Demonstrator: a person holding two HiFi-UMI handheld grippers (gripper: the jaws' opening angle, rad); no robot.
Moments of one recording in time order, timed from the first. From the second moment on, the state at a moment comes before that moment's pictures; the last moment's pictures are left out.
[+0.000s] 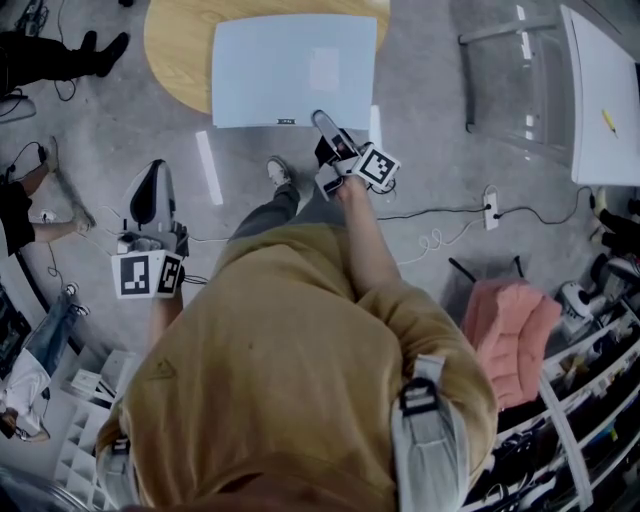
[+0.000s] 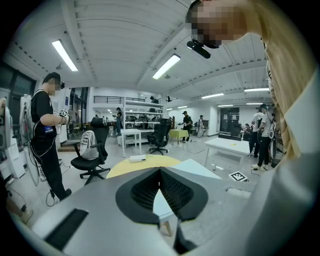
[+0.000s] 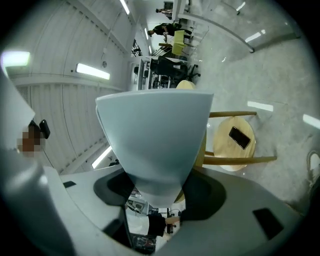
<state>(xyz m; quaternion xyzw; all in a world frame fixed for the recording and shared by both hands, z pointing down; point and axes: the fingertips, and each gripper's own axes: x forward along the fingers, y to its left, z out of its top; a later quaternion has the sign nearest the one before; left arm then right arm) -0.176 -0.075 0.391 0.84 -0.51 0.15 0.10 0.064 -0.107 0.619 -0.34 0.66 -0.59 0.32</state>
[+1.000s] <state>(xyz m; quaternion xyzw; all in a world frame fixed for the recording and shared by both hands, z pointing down) -0.189 -0.079 0.347 0.84 -0.54 0.07 0.05 0.062 -0.156 0.401 -0.26 0.76 -0.45 0.39</state>
